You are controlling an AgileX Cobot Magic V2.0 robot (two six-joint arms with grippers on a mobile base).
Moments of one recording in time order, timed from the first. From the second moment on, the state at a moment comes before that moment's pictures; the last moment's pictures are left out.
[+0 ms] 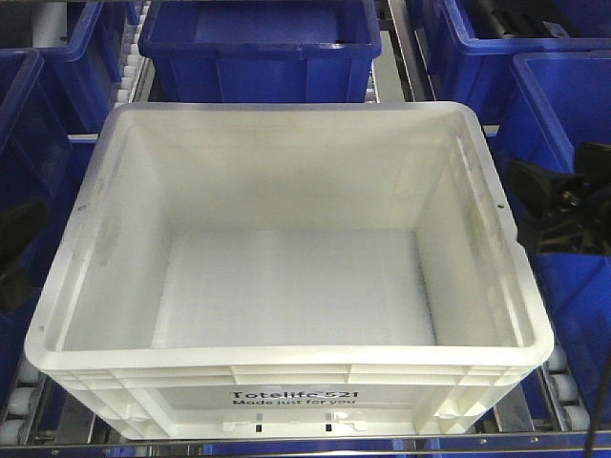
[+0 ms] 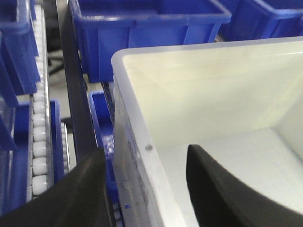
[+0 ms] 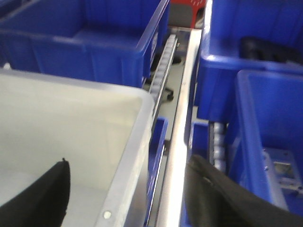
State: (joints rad) left arm -0.23 0.67 -0.55 -0.21 0.26 0.10; right arm 0.22 0.84 -0.62 0.41 0.10 -0.44
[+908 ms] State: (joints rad) left arm -0.23 0.07 -0.36 -0.21 0.36 0.13; right arm 0.22 0.19 -0.28 0.41 0.16 -0.51
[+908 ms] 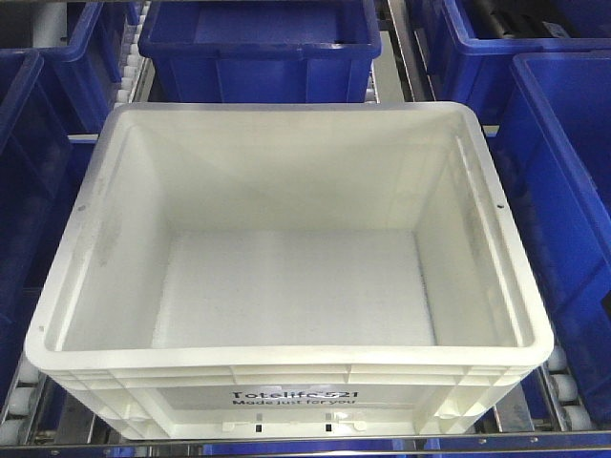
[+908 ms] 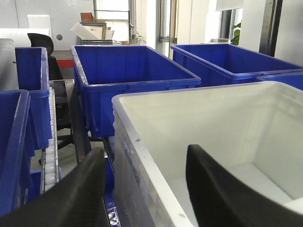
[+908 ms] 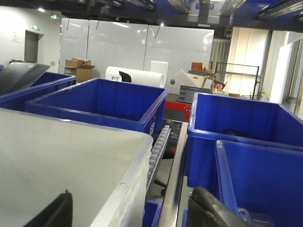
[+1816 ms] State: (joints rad) left arm -0.23 0.07 -0.36 -0.21 0.37 0.13; right arm 0.22 0.19 -0.28 0.41 0.18 -0.52
